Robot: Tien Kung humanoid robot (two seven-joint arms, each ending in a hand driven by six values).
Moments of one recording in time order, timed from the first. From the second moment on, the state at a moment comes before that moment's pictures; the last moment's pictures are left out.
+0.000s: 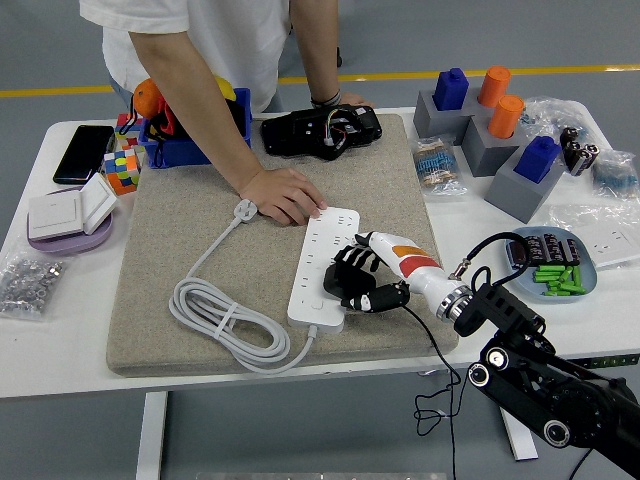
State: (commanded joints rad) left arm 0.09 0.12 -1.48 -0.18 1.22 0.01 0.08; right arm 0.44 -0.15 0.67 1.19 -1.74 -0.25 0.04
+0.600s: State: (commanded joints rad) left arm 0.09 0.11 -1.49 -0.18 1.22 0.01 0.08; right arm 0.43 -0.15 0.67 1.23 -1.74 -0.21 0.03
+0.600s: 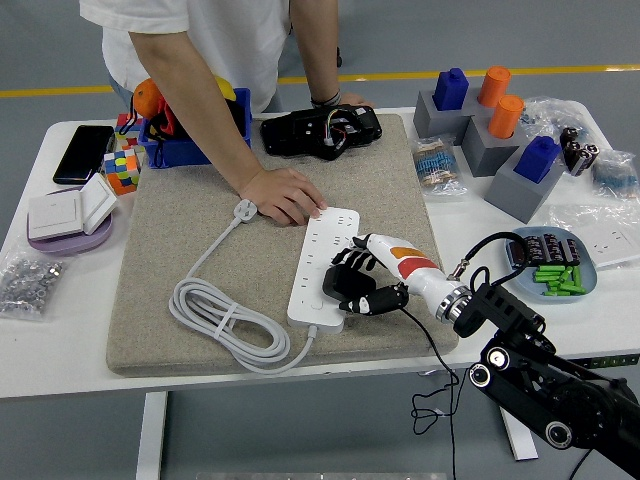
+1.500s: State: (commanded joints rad) left arm 0.10 0.11 -1.48 -0.18 1.22 0.01 0.08; right arm 0.28 -0.23 0.80 1.45 -1.60 -0.19 0.24
